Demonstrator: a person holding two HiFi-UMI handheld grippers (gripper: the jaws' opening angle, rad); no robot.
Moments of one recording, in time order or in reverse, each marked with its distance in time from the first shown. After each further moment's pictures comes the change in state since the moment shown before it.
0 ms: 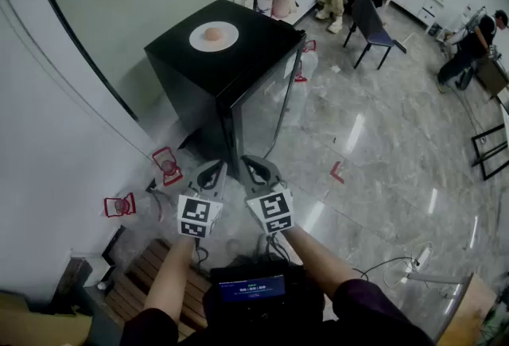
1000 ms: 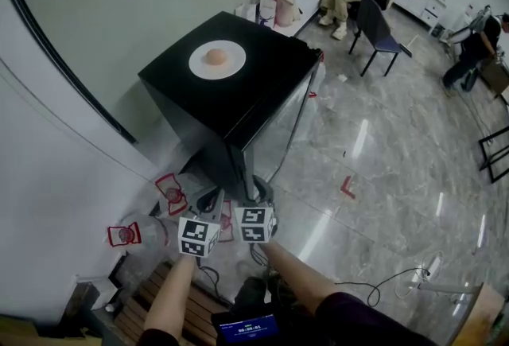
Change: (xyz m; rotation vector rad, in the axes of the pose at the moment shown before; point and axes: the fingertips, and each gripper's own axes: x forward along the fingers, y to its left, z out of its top) left arm 0.066 0.069 -0.083 -0.070 0.089 -0.027; right arm 0.115 -0.046 -0.132 0.142 0.244 -0.325
